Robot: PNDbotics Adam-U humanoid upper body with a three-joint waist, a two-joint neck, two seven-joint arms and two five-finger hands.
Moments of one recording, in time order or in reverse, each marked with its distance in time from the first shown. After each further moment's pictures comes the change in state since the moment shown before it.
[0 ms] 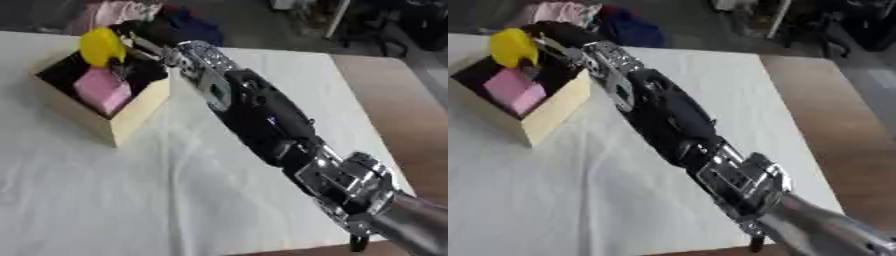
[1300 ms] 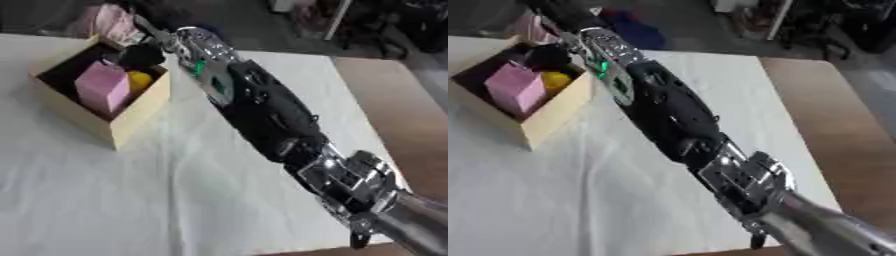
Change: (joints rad) left arm 0.000 0.000 0.000 0.000 0.000 0.002 0.002; right arm -0.004 -0.026 0.003 -0.076 0.003 0.107 -0.107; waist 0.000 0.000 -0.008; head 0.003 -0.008
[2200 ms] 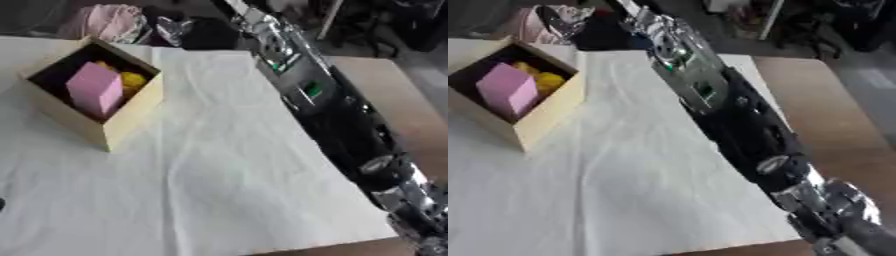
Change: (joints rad) left arm 0.008 0.001 0.037 0.000 -0.002 0.012 0.072; right arm 0.325 -0.203 -0.034 -0.667 -0.592 0.112 -0.084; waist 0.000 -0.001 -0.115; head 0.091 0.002
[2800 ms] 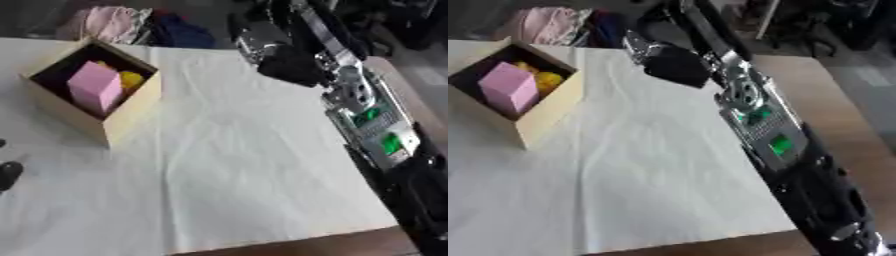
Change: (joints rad) left arm -0.001 0.008 0.006 0.001 0.016 0.013 0.070; right arm 0.330 0.077 -0.072 -0.216 -0.149 0.008 -0.146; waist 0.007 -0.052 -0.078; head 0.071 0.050
